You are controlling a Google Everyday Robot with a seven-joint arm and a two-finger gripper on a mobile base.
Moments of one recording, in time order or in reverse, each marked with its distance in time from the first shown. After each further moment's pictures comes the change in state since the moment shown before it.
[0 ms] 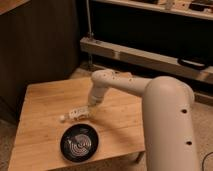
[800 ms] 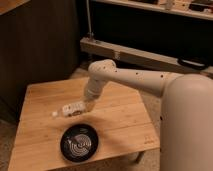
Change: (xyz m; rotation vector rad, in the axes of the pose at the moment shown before) arm -0.052 0.025 -0.080 0.087 -0.009 -0.052
